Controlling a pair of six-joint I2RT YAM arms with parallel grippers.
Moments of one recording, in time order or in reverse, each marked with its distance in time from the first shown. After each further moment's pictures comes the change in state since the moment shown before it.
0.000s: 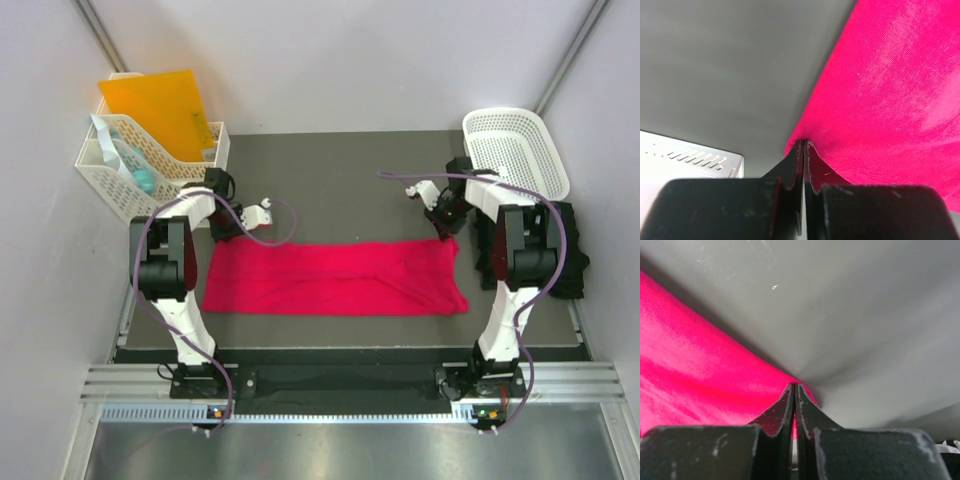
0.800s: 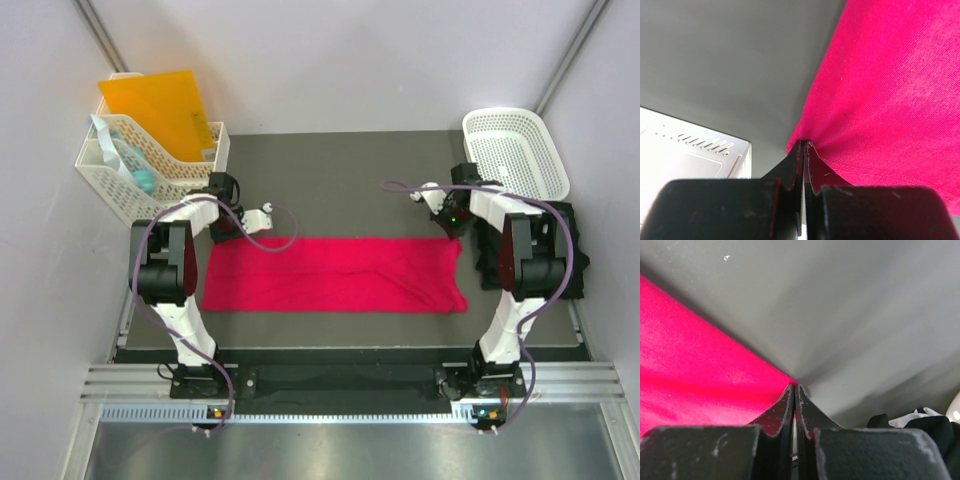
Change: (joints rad) left arm -0.028 -0.039 -0.088 0.119 -0.134 -0.011; right arm -0.015 -0.095 -0.150 0.178 0.119 -0.024
